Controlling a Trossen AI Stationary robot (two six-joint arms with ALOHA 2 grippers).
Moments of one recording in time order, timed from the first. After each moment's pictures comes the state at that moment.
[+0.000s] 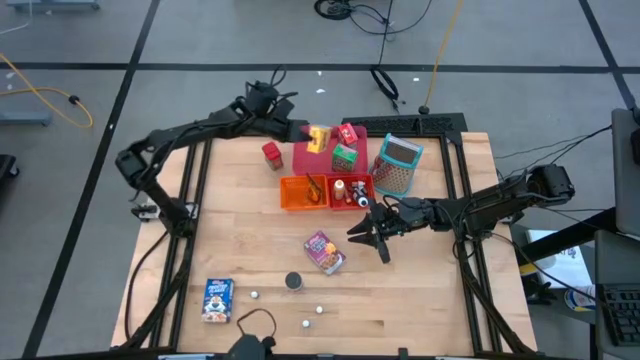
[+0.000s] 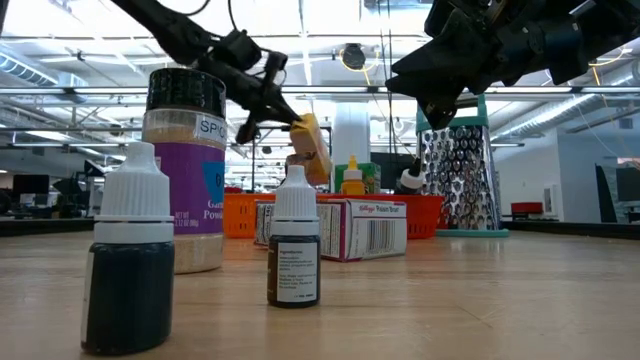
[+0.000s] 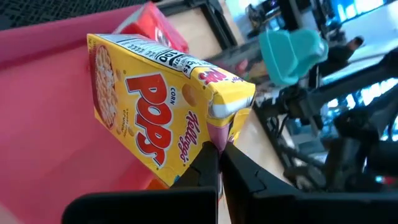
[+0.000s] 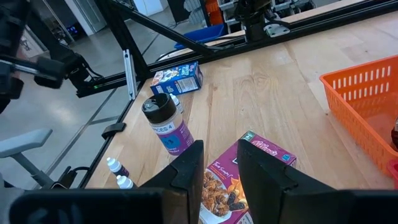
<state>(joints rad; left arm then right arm) 0.73 1.63 1.20 -0.17 0.64 -0.62 0.12 1.30 0.50 0.57 -0.10 0.34</state>
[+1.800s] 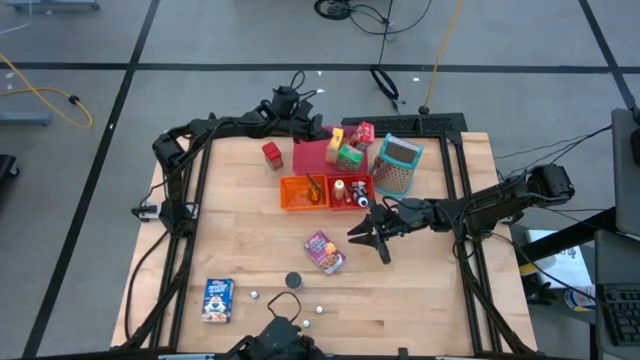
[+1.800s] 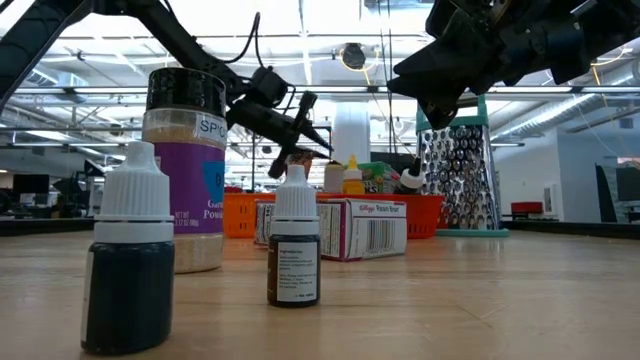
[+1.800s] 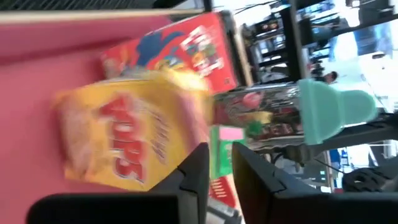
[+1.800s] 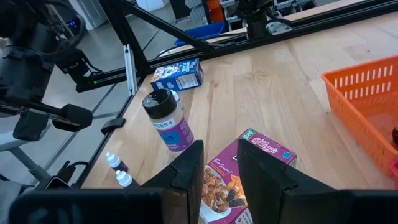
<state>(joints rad) 0.72 1.94 1.32 0.11 0.66 -0.87 0.13 1.30 0.50 0.56 -0.11 0.32</state>
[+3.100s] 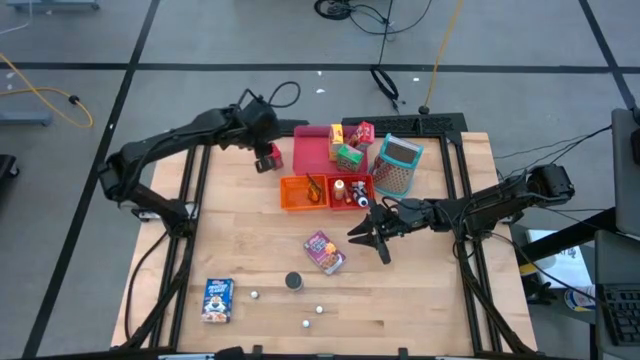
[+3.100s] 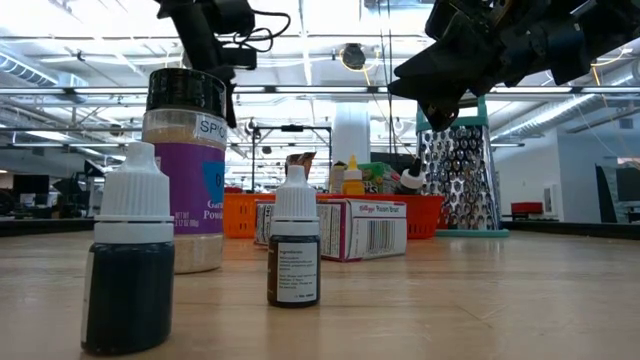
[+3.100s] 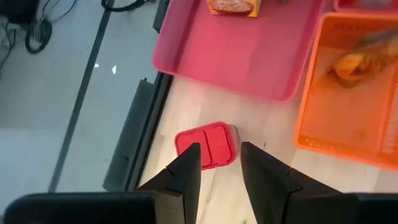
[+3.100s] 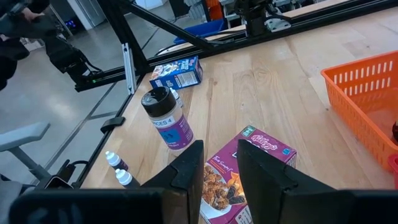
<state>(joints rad) 0.56 1.45 1.32 -0.88 -0.15 0.34 0.13 1.30 0.50 0.56 -0.10 0.33</state>
